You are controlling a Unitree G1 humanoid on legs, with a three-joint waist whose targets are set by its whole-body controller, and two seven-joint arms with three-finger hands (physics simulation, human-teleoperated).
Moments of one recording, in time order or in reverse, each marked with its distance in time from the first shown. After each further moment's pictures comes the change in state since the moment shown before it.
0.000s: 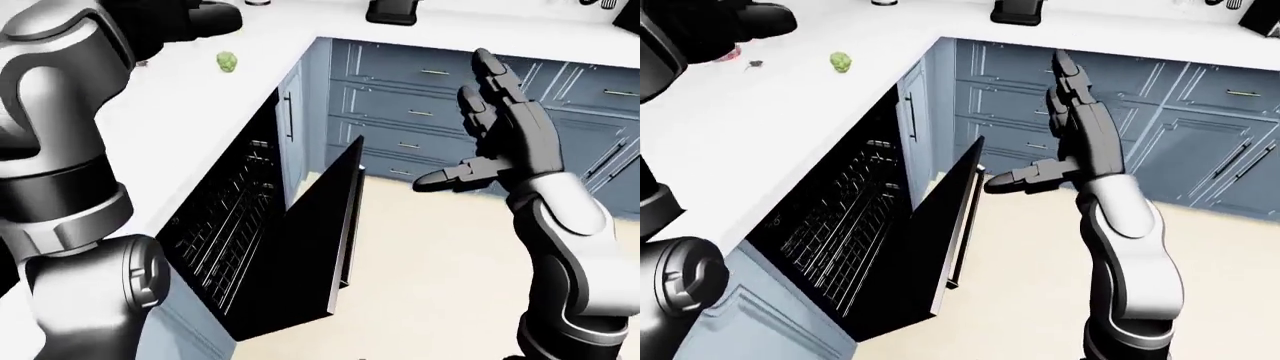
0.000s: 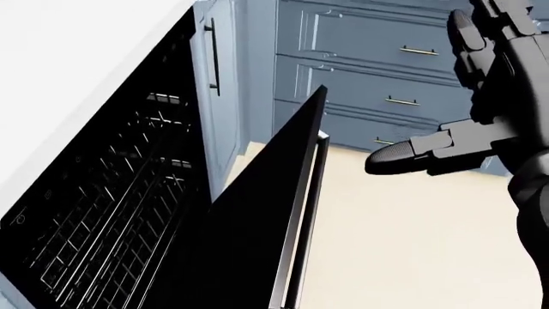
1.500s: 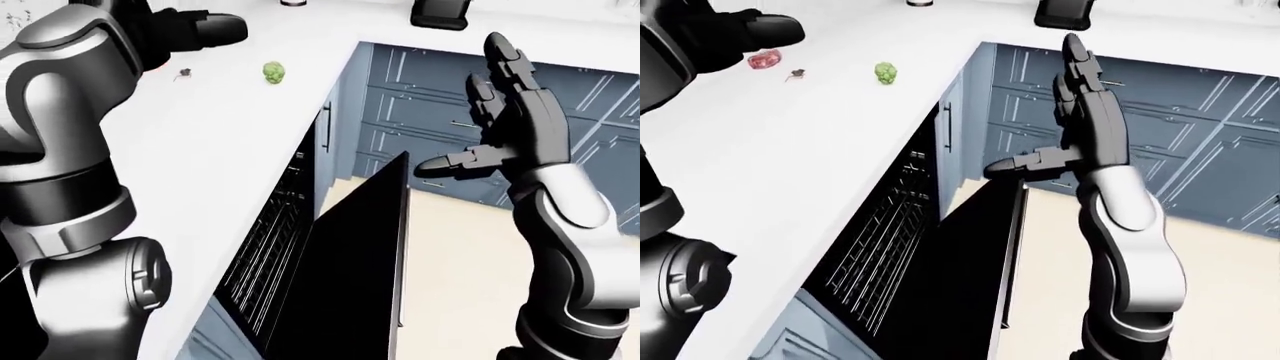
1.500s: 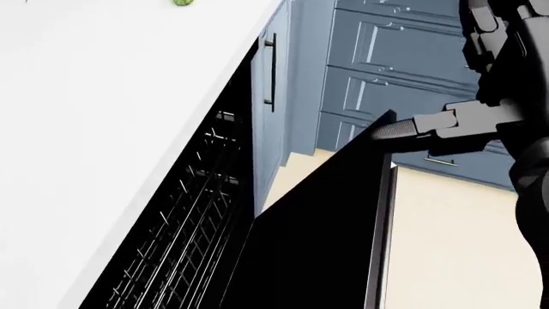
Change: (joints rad) left arm 0.015 -0.006 -0.005 -0.015 -0.027 0.043 0.026; right arm -0.044 0.001 -0.004 0.009 0.037 -0.002 -0.081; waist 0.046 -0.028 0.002
